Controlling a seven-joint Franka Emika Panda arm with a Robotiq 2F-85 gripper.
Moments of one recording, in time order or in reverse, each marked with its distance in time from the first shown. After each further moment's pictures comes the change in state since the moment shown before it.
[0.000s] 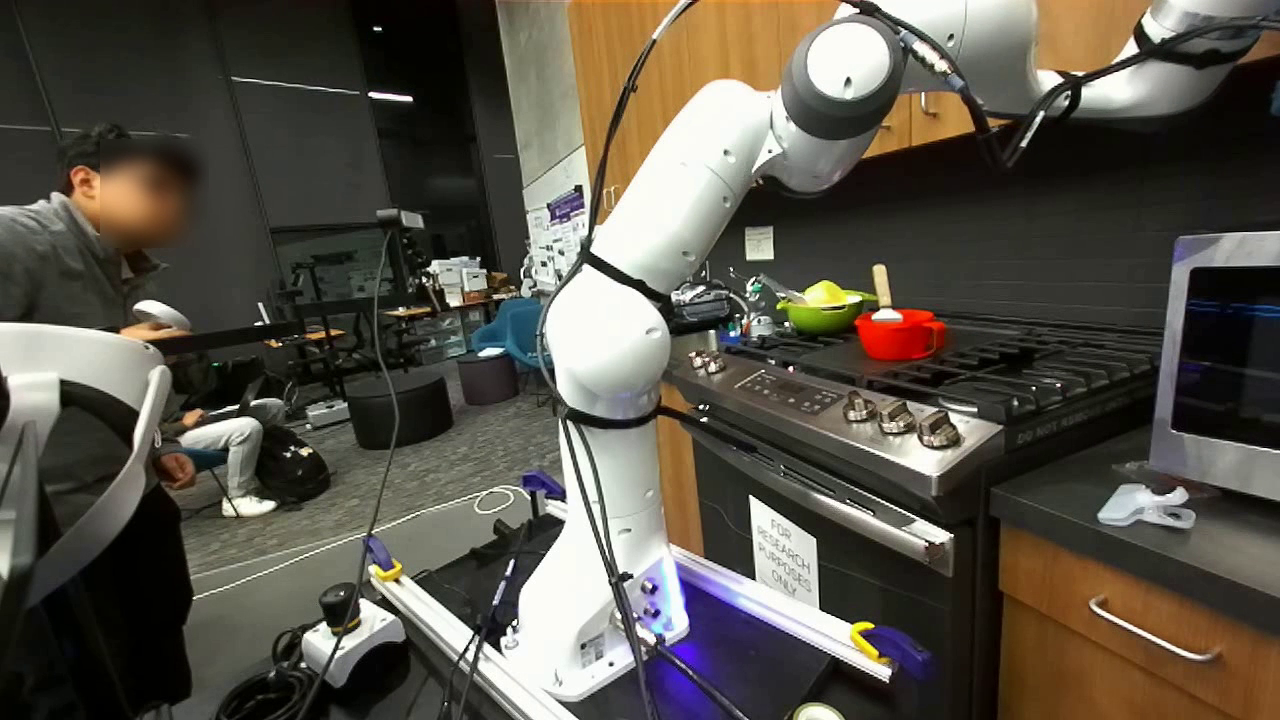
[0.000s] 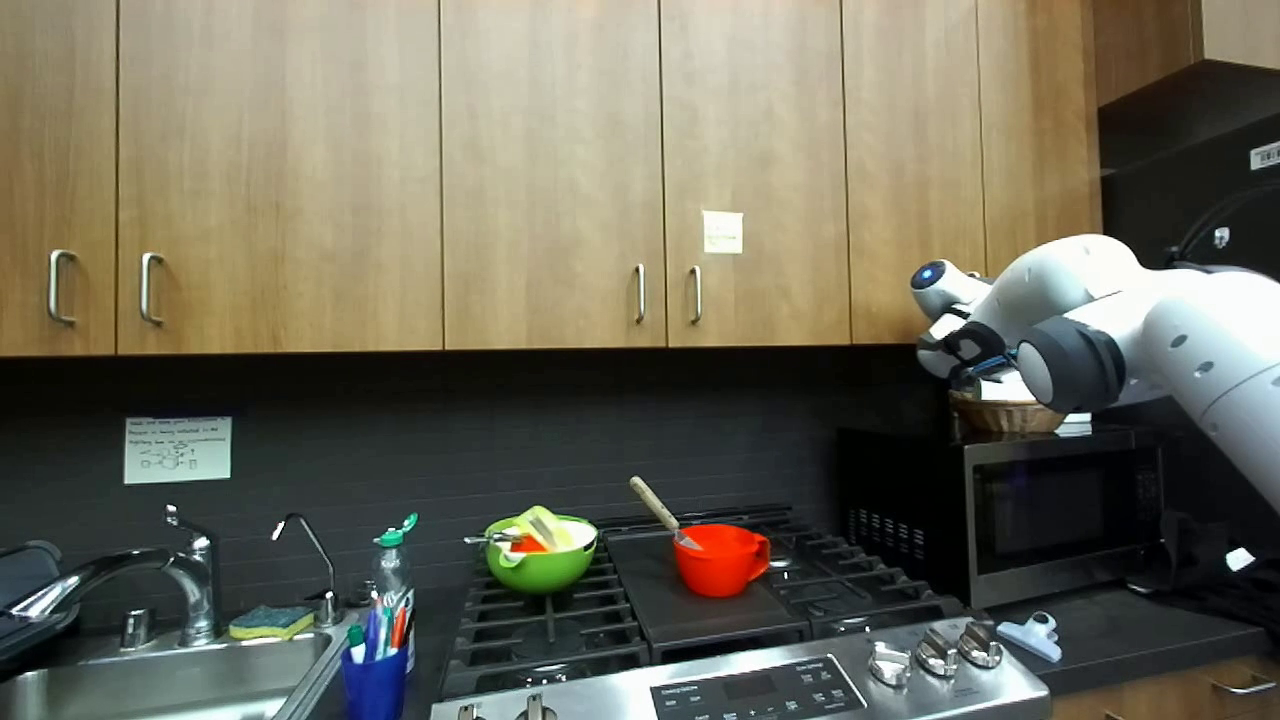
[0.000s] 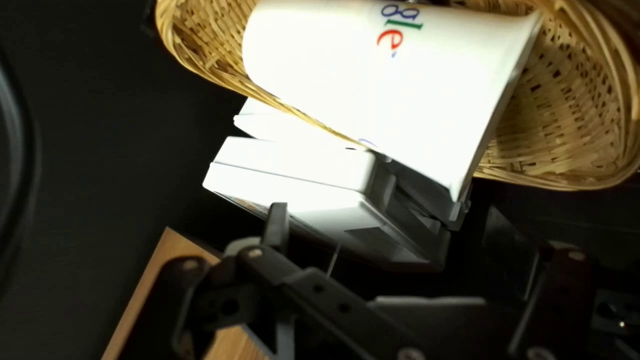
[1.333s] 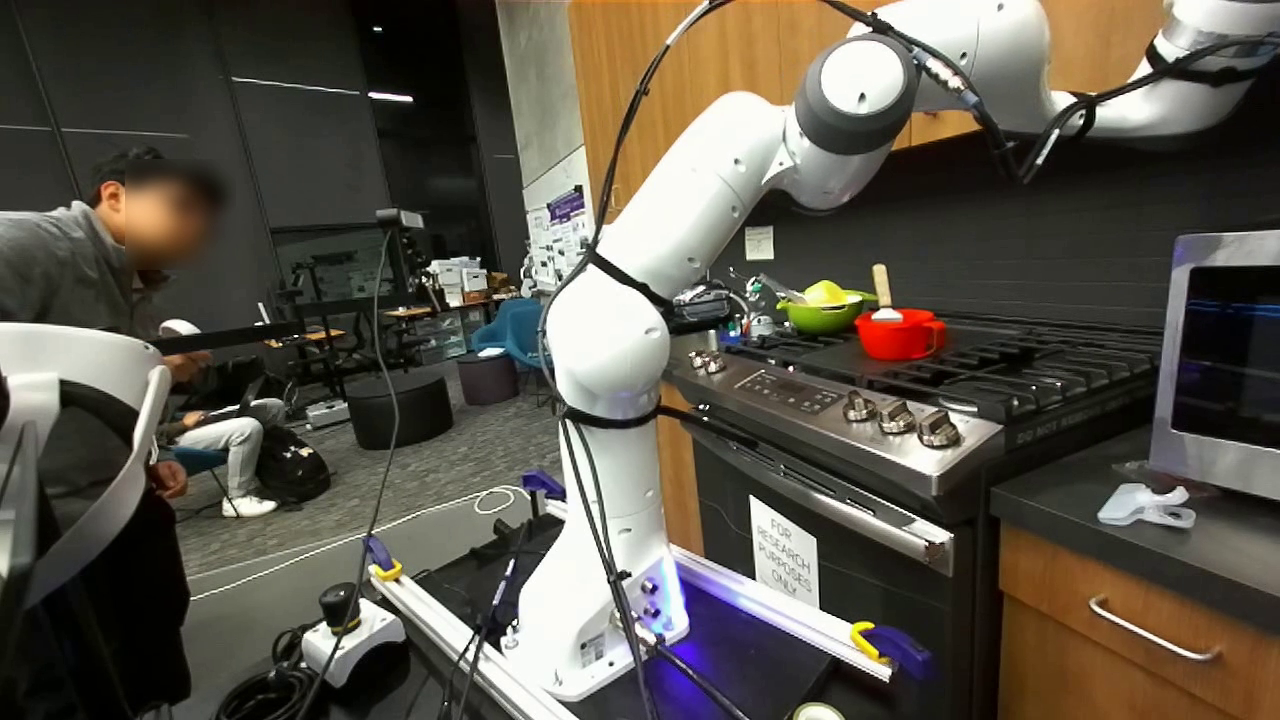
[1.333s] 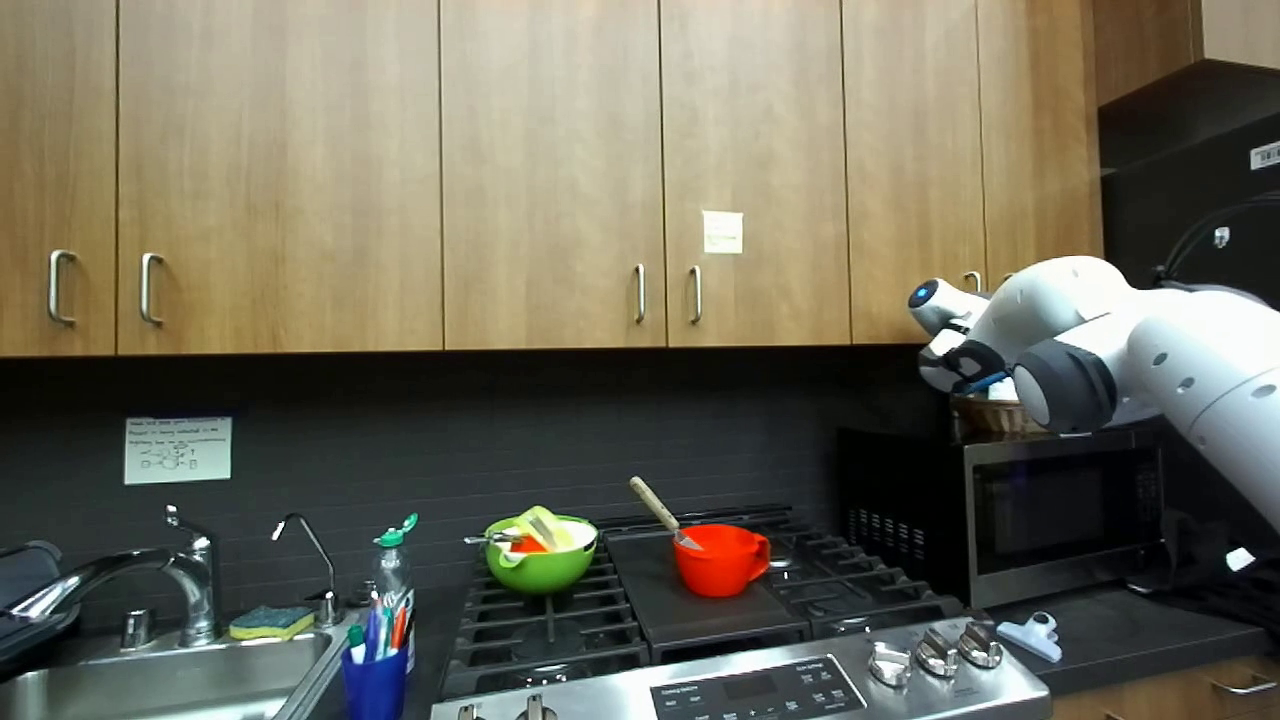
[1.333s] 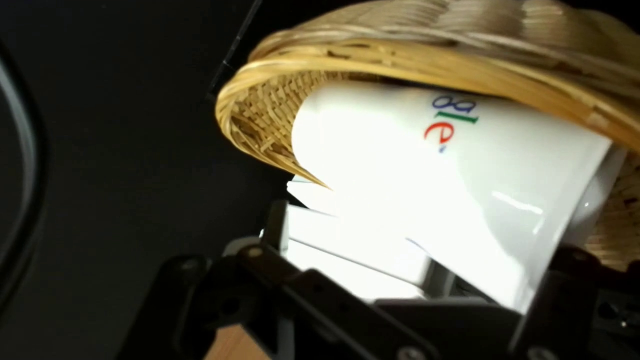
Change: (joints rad) arm -0.008 0.077 -0.035 0.067 -0.026 -0.170 0.047
